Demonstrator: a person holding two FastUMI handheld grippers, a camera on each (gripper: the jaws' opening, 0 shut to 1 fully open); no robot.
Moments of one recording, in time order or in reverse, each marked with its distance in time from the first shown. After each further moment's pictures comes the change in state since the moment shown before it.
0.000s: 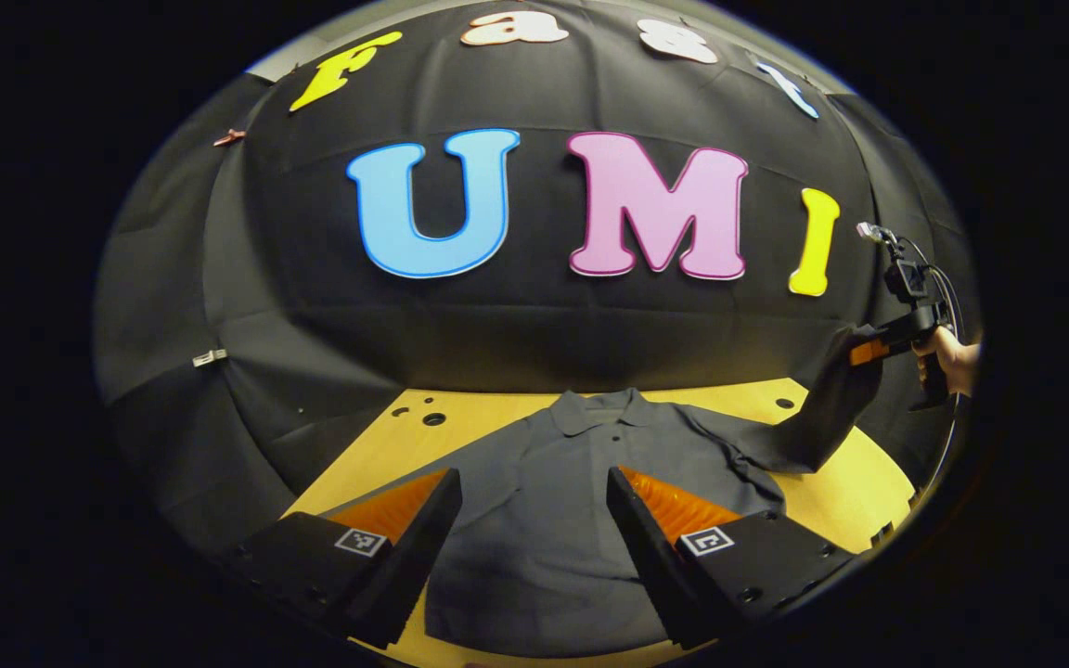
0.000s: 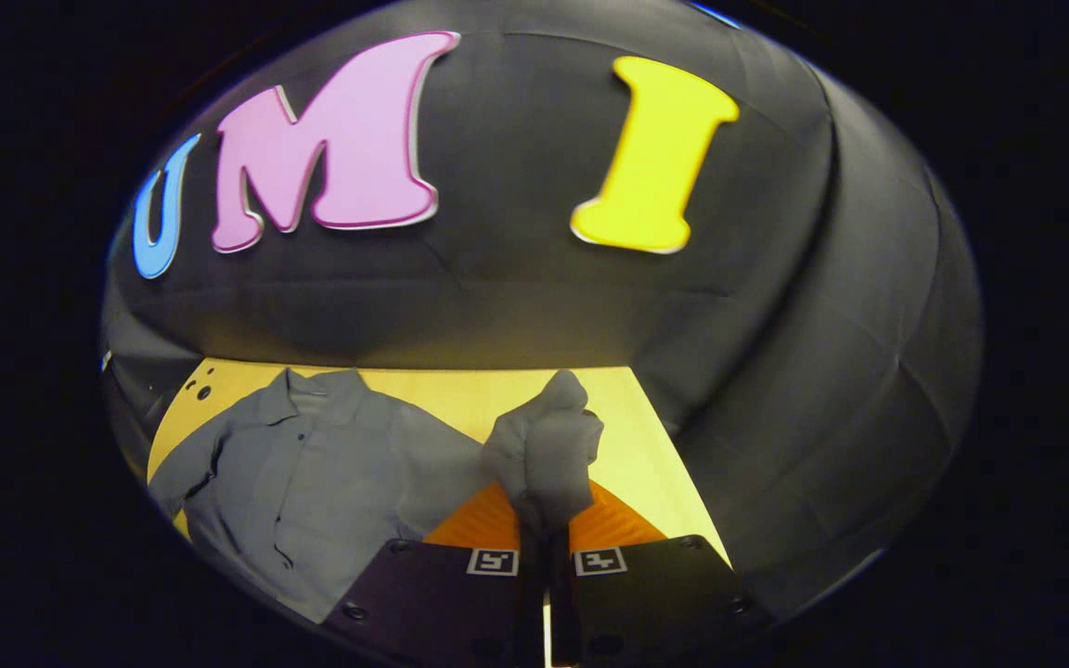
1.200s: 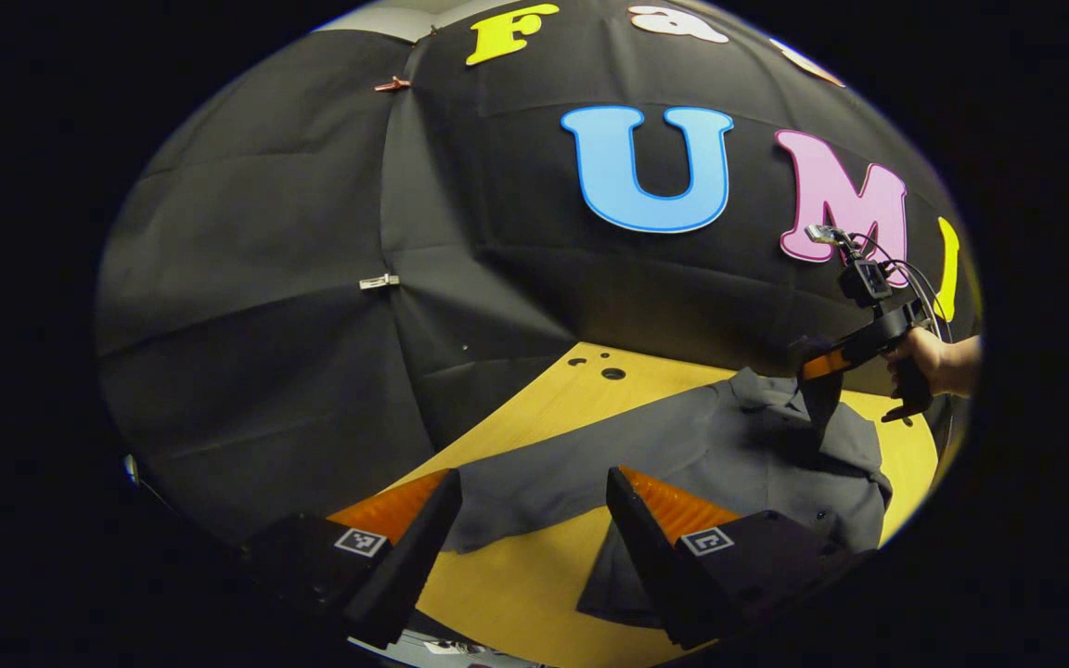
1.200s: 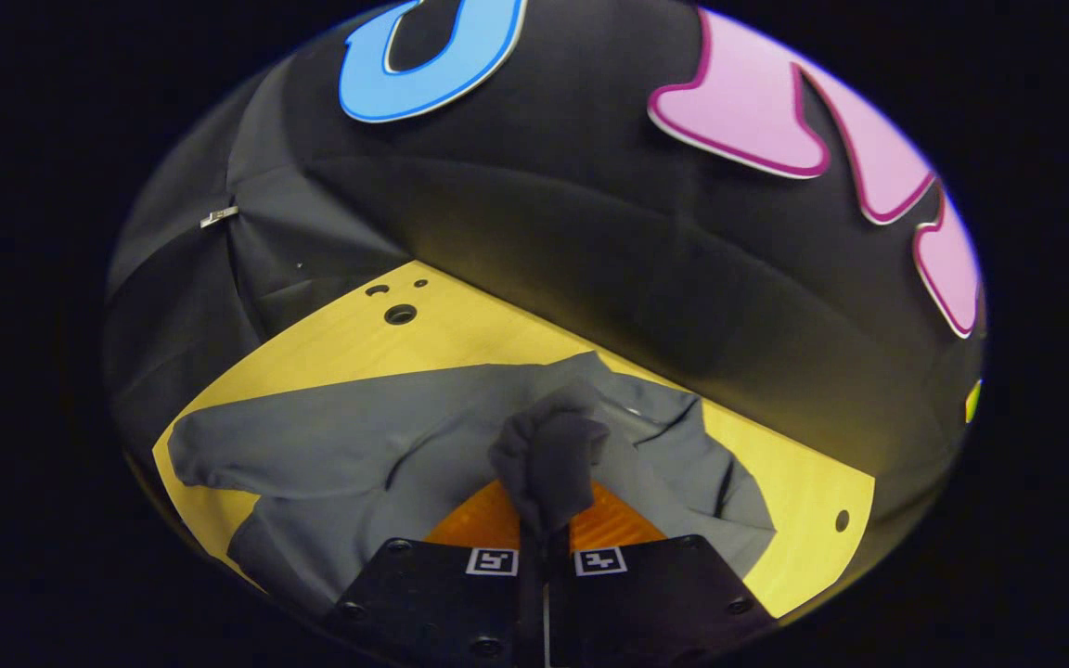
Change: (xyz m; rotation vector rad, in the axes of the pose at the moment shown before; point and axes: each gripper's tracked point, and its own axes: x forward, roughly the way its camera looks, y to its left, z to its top) left arm -0.048 0.180 -0.077 -0.173 0.106 0.415; right arm 0.059 0.431 -0.035 -0.391 0.104 0.539
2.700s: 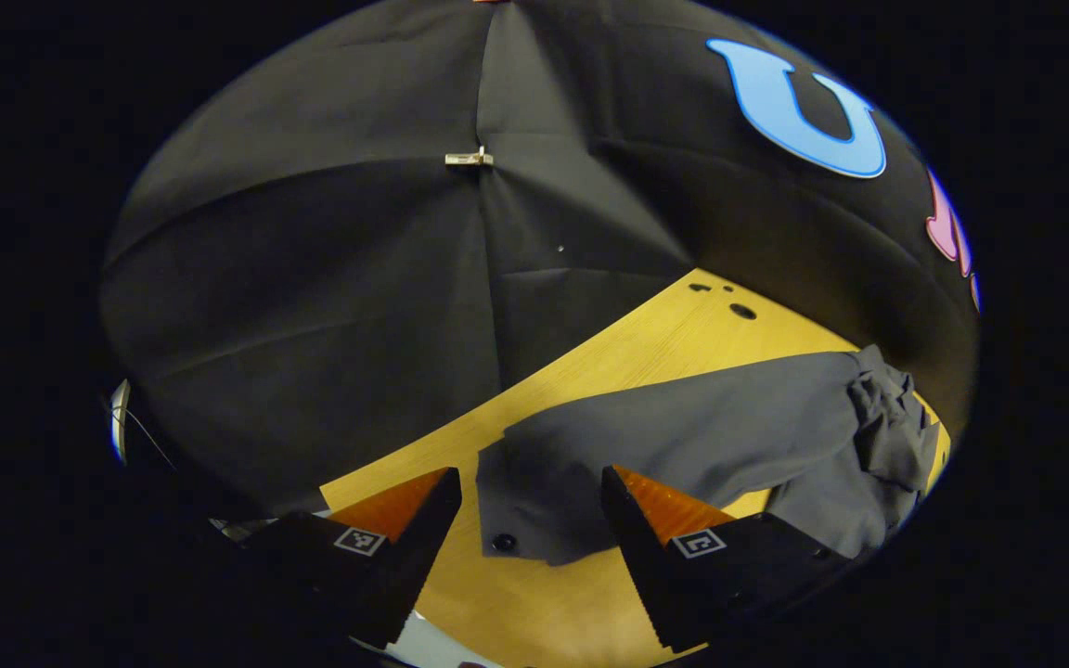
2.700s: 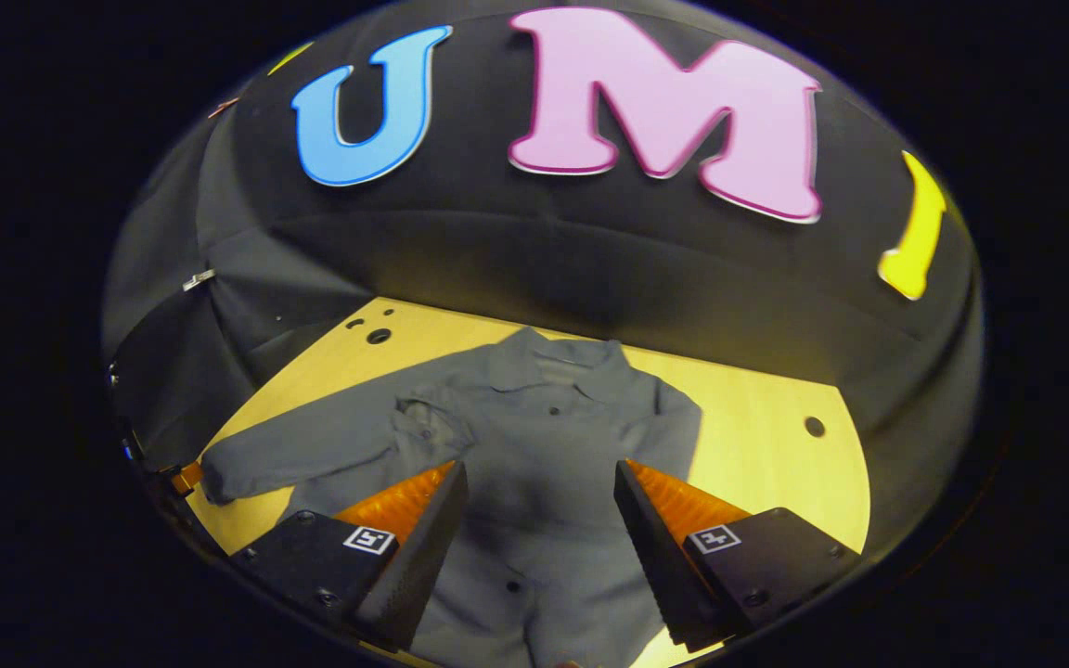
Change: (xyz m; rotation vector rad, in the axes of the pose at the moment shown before) left arm 0.132 0.103 -0.108 -0.170 0.267 0.189; right arm -0.163 -0.046 -0.087 0.252 -0.093 -0.189
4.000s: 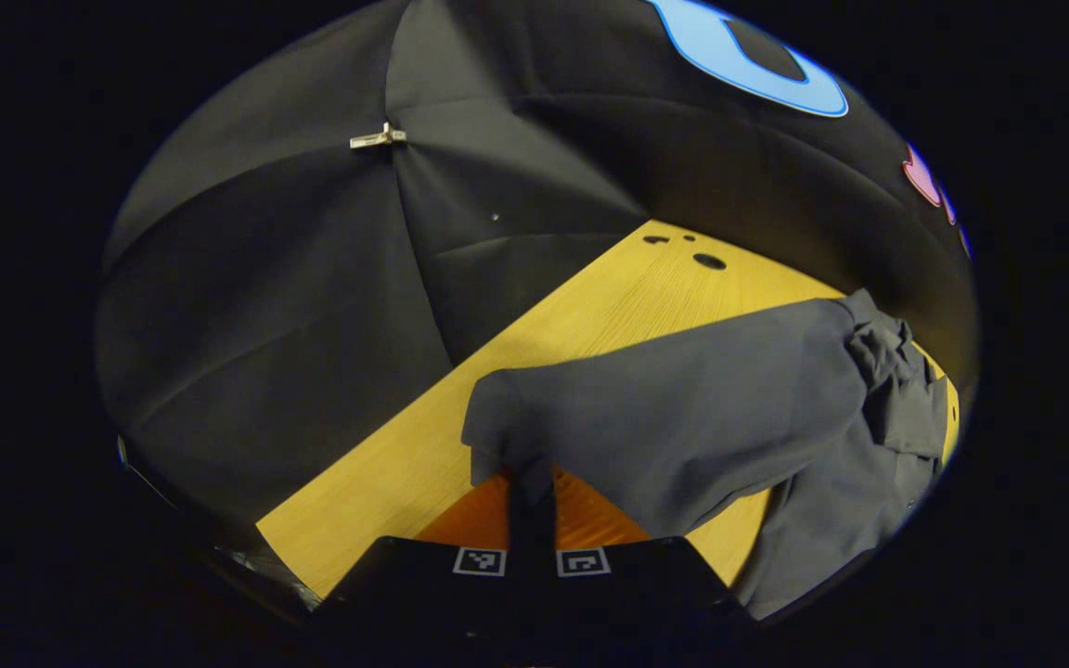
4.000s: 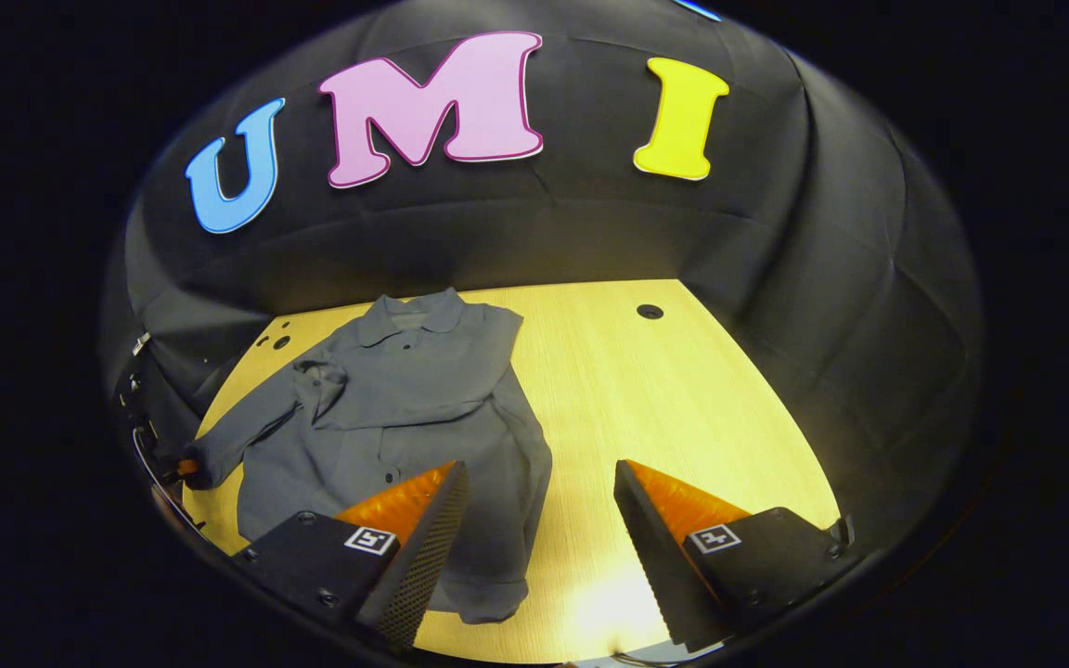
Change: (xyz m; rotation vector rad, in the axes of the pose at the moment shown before) left arm 0.030 -0.065 0.018 0.146 0.038 -0.115; right arm -0.124 -0.125 -0.111 0.254 0.031 -0.243
